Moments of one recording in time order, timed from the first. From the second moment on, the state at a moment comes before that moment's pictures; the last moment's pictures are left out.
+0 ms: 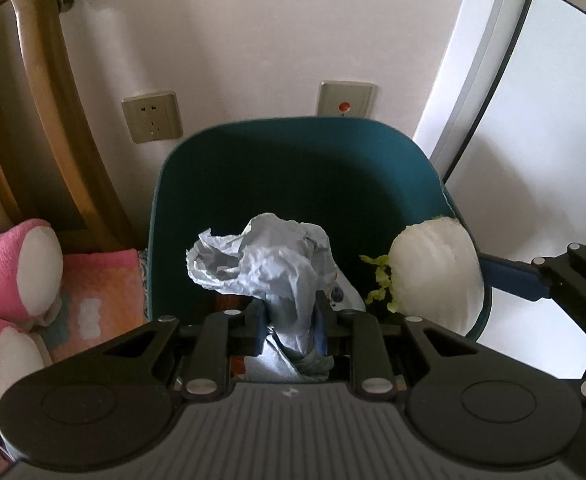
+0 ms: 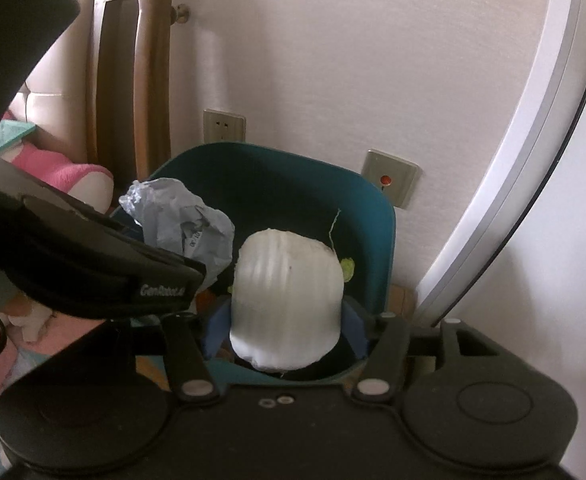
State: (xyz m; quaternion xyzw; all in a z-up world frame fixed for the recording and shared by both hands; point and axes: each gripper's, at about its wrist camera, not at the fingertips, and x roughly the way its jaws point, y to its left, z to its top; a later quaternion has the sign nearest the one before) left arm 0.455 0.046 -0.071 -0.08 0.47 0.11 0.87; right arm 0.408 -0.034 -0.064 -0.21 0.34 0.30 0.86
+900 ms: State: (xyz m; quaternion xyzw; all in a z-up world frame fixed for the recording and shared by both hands) left arm 0.390 0.034 -0.035 -0.08 0.40 0.12 0.91; right arm 0.365 -0.083 -0.041 -0.13 0.31 0.30 0.89
